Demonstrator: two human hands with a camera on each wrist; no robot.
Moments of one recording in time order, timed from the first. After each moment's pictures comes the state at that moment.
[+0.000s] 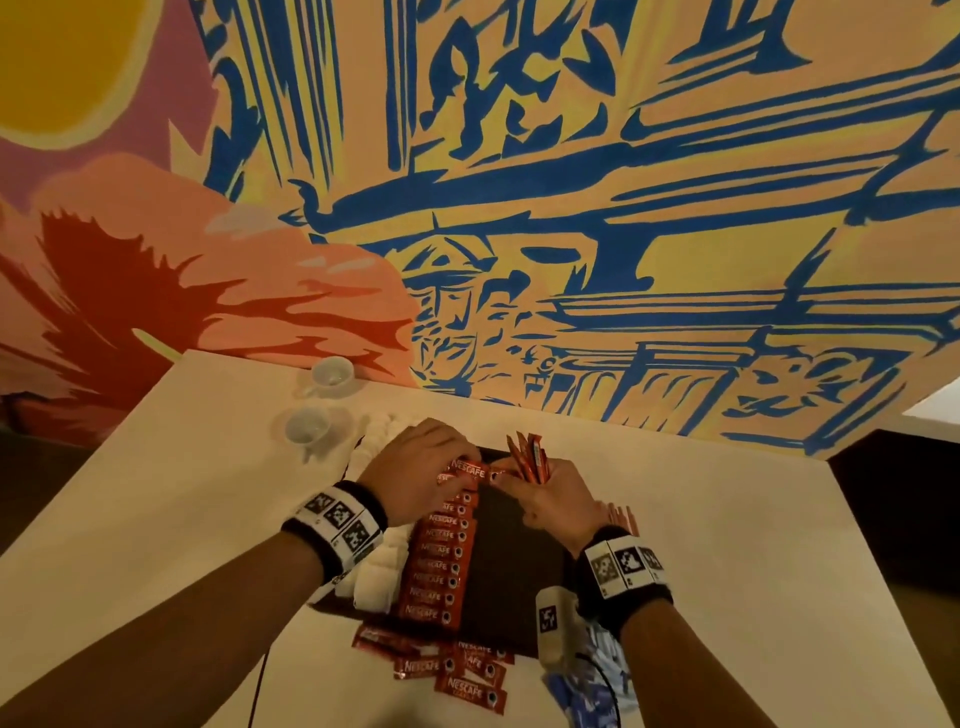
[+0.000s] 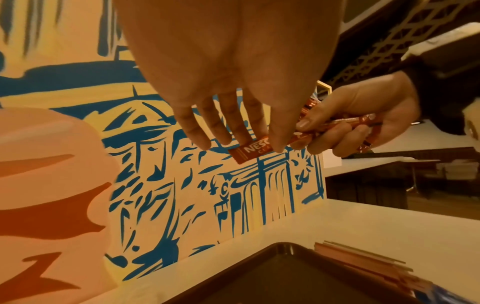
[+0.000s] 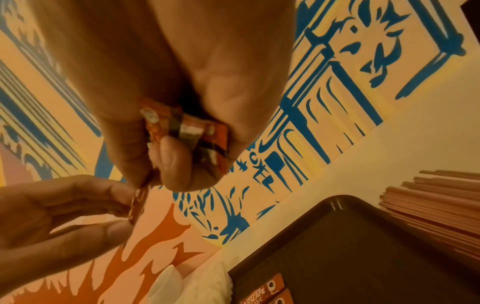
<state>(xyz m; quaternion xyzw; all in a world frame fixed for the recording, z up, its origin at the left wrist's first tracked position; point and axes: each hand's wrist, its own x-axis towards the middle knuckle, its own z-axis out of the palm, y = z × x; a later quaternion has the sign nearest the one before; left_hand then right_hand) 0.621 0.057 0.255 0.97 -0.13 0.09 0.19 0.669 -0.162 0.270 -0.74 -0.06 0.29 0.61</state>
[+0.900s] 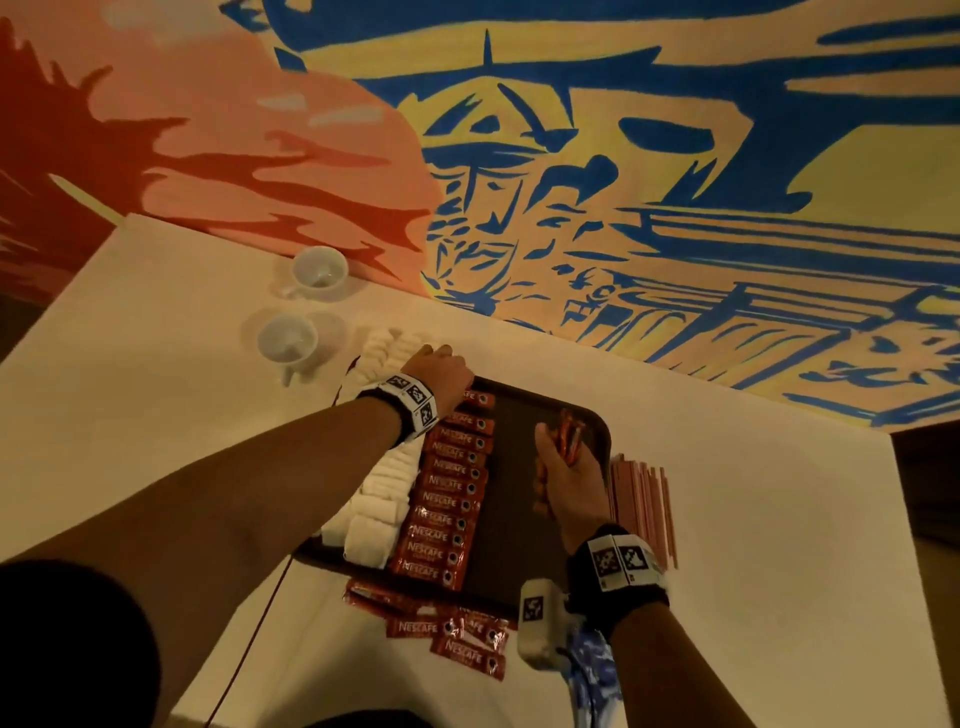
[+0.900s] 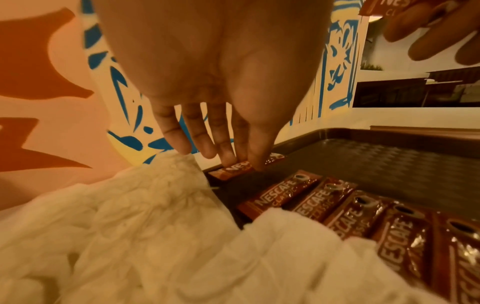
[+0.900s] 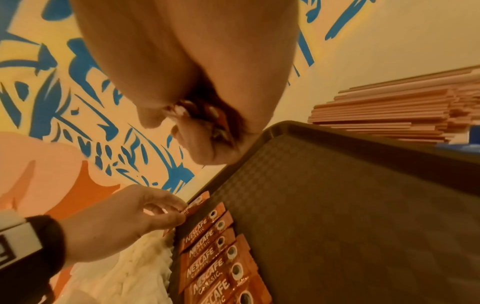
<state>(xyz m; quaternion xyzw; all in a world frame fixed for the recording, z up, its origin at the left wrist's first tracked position) 0.750 0.095 0.113 0.98 -0.08 -0.17 -0.04 0.695 -0.136 0.173 -0.74 0.13 0.27 0.59</state>
